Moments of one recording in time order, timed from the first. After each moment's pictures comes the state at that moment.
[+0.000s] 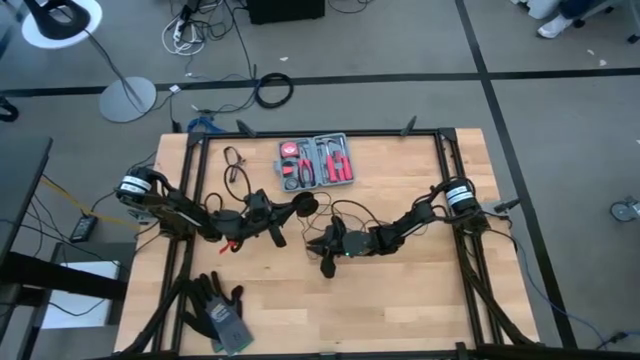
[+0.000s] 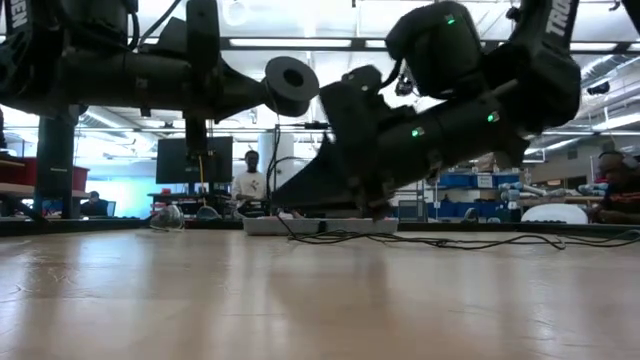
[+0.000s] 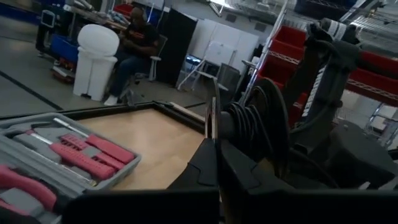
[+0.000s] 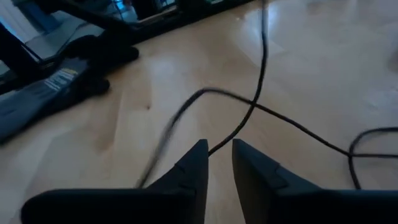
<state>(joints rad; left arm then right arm) -0.22 1.62 0.31 1.46 -0.65 -0.32 0.24 2.09 0.87 0.88 0.34 0.42</state>
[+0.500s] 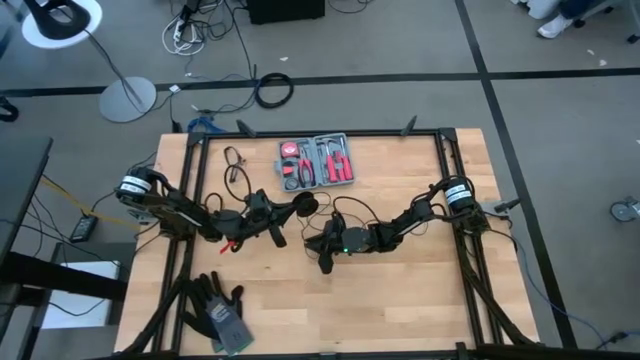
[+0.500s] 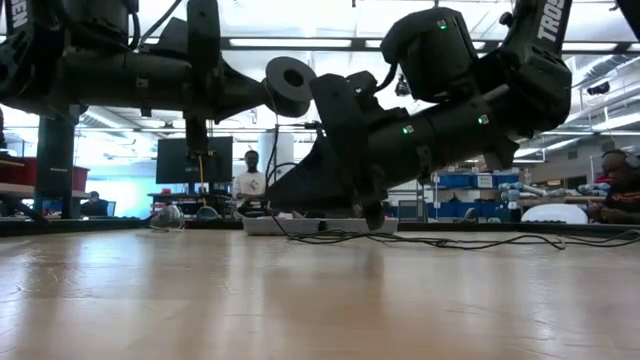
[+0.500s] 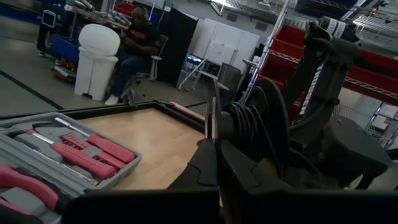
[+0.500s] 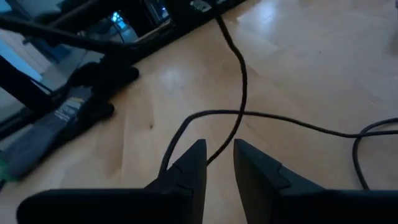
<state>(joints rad) -0.22 1.62 0.32 1.45 -0.65 -0.32 0.22 2.09 0.87 0.91 0.31 0.57</state>
